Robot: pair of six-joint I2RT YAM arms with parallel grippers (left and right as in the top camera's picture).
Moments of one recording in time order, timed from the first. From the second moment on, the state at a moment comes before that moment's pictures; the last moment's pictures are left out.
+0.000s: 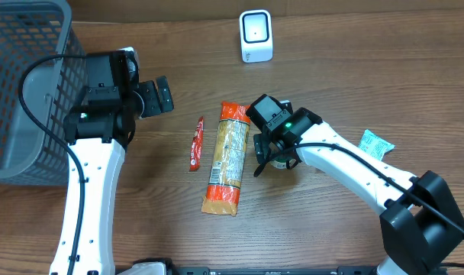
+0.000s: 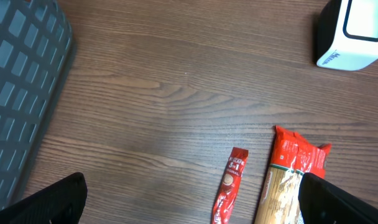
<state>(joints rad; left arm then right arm) 0.04 1.41 1.38 -0.85 -0.04 -0.17 0.71 1.81 1.35 -0.91 0.19 0.54</state>
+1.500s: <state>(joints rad) 0.04 1.41 1.38 -0.85 -0.04 -0.17 0.71 1.81 1.35 -0.94 0.14 0.81</state>
